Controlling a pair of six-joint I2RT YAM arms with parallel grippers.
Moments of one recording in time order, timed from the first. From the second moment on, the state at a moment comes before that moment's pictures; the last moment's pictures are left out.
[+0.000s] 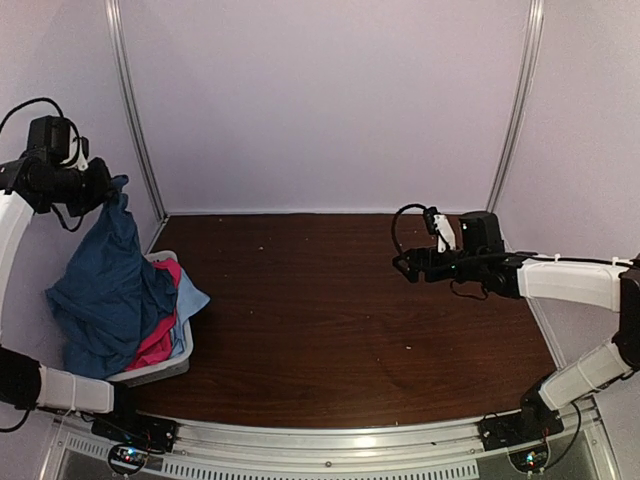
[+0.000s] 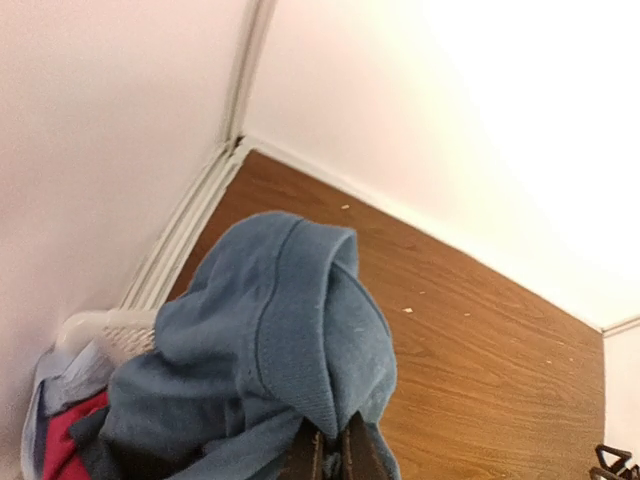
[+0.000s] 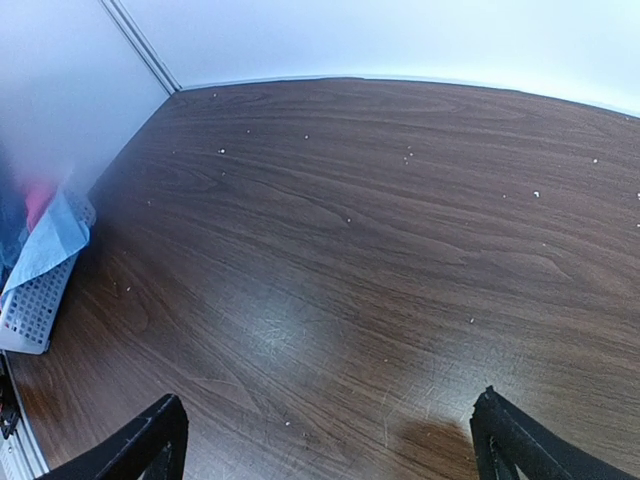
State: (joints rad) left arm 0.07 1.17 1.55 -0.99 0.04 -0.43; right arm 0.46 1.37 0.77 0.09 -0.23 0.28
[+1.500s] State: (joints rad) left arm -0.57 1.89 1.65 -0.58 0.28 -0.22; right arm 0.27 1.17 0.72 -0.08 -0.26 0.32
